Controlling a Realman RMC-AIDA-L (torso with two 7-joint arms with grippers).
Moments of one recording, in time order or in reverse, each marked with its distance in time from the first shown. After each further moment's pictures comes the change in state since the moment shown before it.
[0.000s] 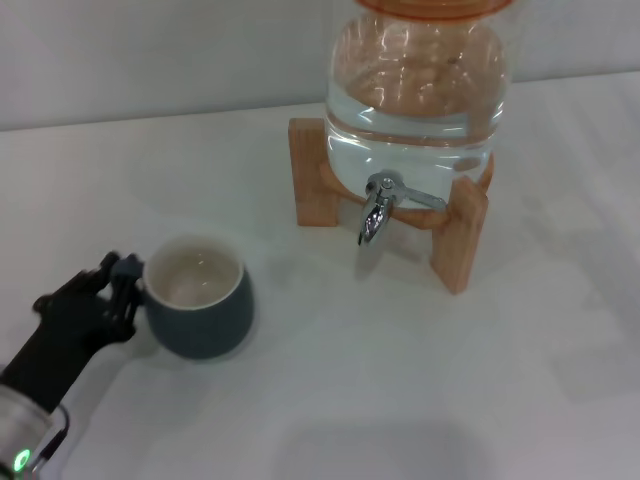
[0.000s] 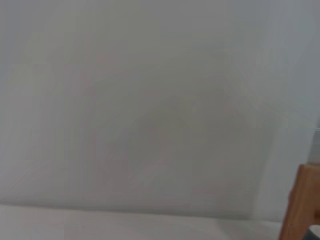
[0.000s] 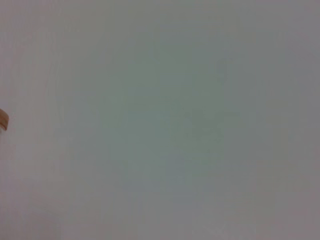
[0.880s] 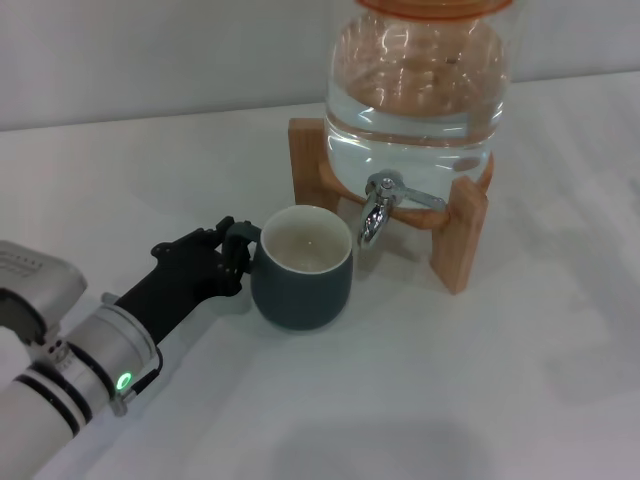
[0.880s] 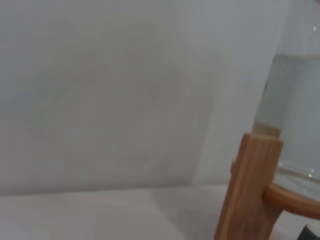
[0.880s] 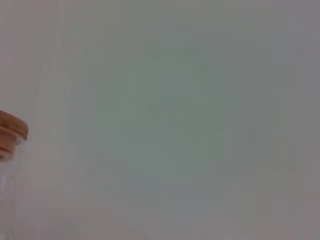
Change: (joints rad) left arm -0.213 -0.009 0.001 0.113 0.079 -0.283 -0.031; right arm 0.009 0.003 -0.017 0.009 -0.002 0.028 0.005
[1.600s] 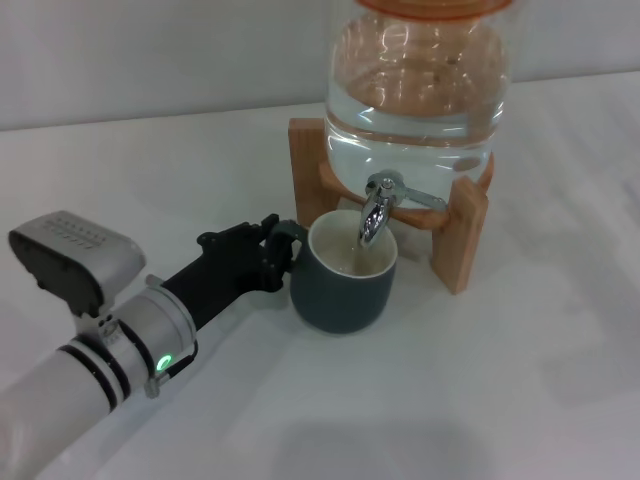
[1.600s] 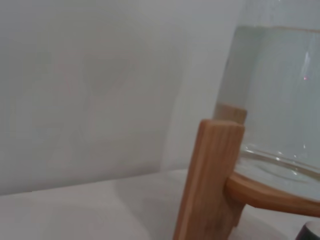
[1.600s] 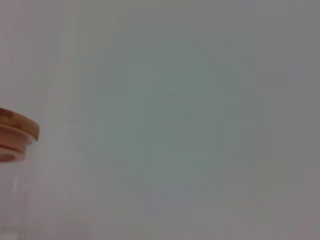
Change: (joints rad) left arm -0.073 -0.003 0.000 0.047 0.053 -0.100 0.008; right arm 0.000 0.003 -0.016 0.003 0.000 0.007 0.002
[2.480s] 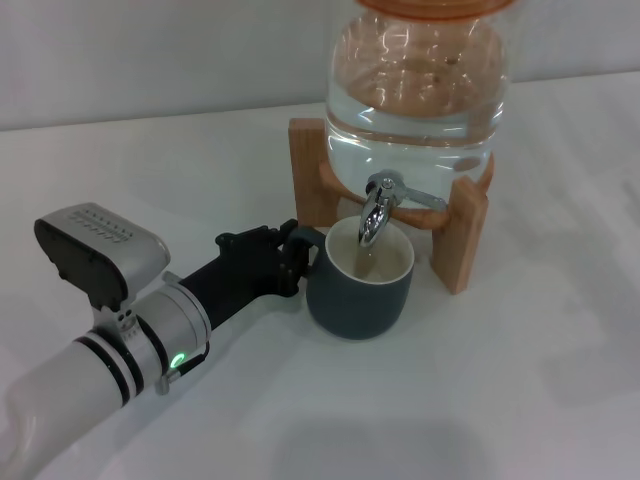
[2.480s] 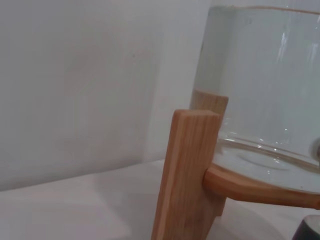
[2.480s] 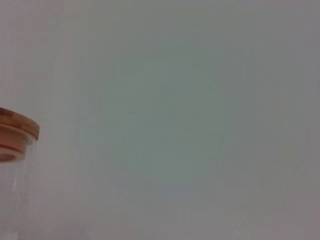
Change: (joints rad) left arm -0.029 0.000 0.000 0.014 0.052 -0.045 -0.006; right arm 0.000 0.000 0.000 0.001 0.000 0.000 0.000
